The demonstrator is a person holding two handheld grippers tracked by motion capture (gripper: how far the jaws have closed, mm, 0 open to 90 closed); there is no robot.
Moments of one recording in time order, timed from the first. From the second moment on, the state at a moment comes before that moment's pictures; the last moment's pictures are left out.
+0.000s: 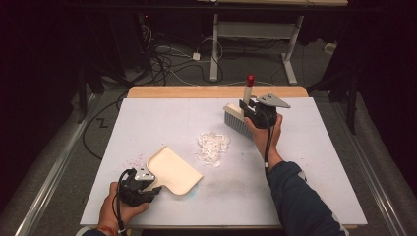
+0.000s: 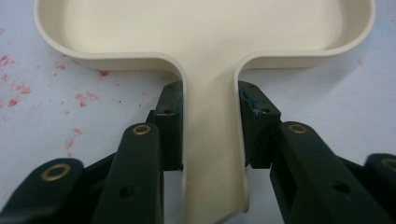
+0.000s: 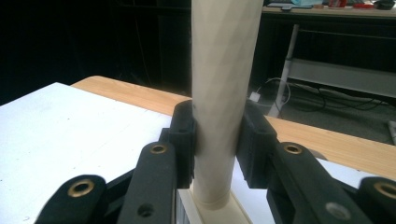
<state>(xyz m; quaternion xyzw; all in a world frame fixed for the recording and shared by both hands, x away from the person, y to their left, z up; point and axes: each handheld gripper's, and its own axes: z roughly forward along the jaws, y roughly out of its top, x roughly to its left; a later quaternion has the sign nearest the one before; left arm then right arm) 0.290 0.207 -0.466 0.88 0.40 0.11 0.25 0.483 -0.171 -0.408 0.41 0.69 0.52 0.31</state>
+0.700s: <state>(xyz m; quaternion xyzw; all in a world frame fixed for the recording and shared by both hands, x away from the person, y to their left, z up) 0.297 0.198 -0.455 0.90 0.37 0.09 0.23 0.458 -0.121 -0.418 0.35 0.71 0.55 0.28</state>
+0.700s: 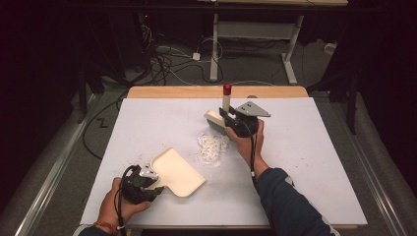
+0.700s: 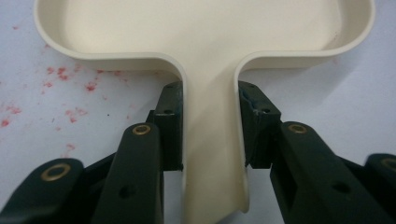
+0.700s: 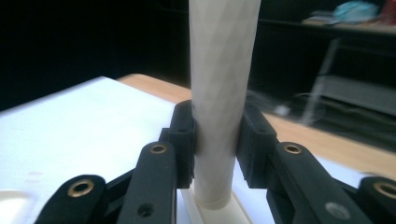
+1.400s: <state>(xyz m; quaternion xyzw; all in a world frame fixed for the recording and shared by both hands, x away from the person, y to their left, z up) 0.300 0.188 -0.456 0.90 0.36 0.08 0.22 0.421 -0.114 -0.416 0.29 0.74 0.54 0.28</state>
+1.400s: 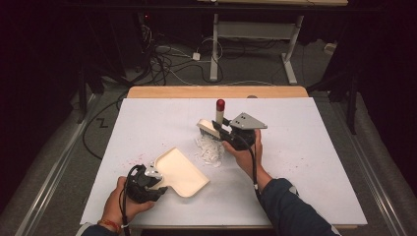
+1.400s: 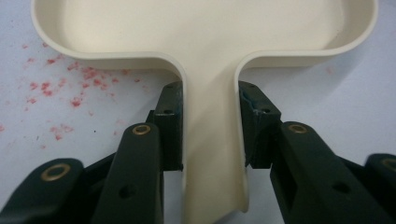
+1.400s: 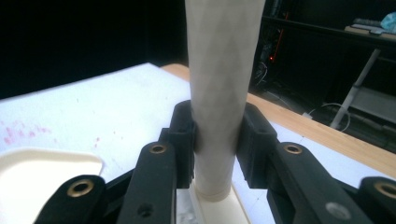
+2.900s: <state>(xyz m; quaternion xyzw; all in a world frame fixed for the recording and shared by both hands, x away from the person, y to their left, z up) 0.311 0.174 -0.454 0.91 0.36 0.08 0.21 0.382 -0.069 -0.426 0.23 0.75 0.59 0.20</state>
